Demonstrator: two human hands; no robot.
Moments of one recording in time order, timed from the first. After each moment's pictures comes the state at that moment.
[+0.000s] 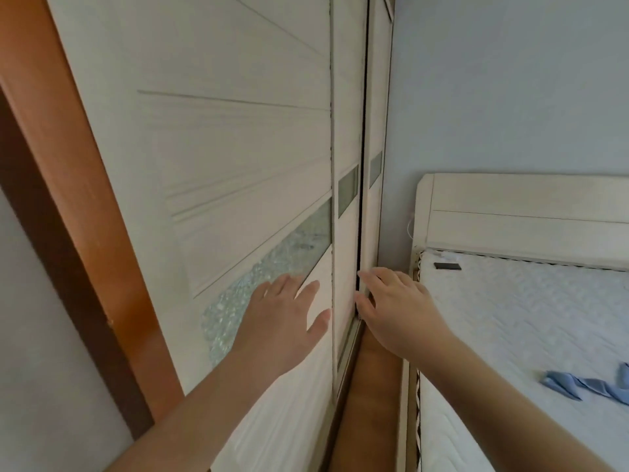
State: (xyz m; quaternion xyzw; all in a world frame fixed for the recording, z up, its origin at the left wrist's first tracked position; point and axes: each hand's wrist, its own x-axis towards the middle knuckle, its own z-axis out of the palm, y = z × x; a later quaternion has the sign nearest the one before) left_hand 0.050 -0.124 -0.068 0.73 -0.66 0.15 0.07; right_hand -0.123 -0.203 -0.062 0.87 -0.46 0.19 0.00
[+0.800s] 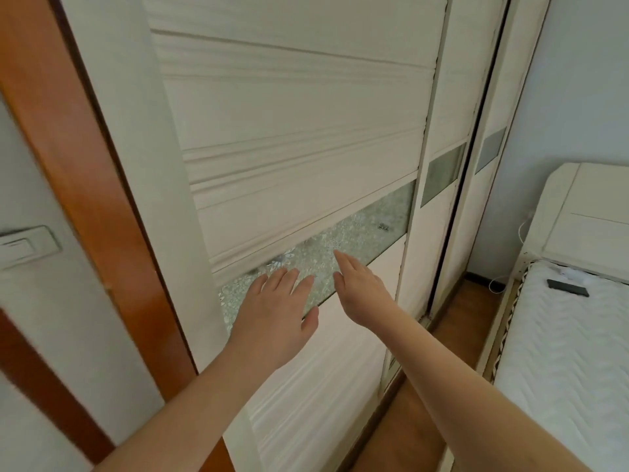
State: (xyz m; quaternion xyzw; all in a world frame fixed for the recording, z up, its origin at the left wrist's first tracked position) left_hand 0.087 -0.143 -0.105 0.83 -0.52 0.20 0.04; right_hand 0.015 -0.314 -0.130 0.93 -0.25 0.18 -0.18
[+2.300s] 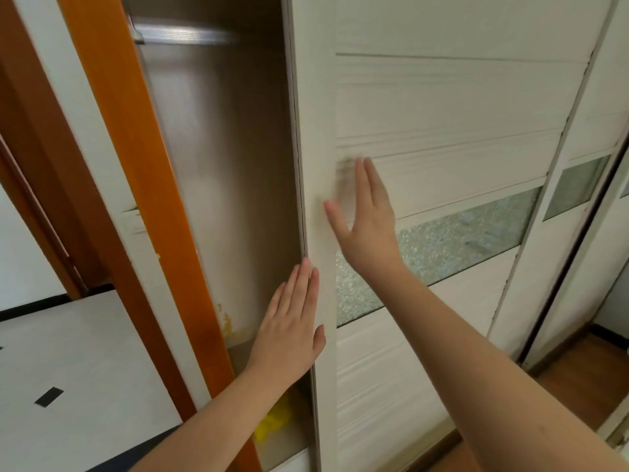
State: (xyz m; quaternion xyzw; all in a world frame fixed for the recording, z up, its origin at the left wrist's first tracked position) left_hand 0.082 -0.139 -0.158 0.89 -0.38 0.26 0.03; right_hand 0.070 -0.302 -0.038 0.83 -0.04 0.50 -0.22
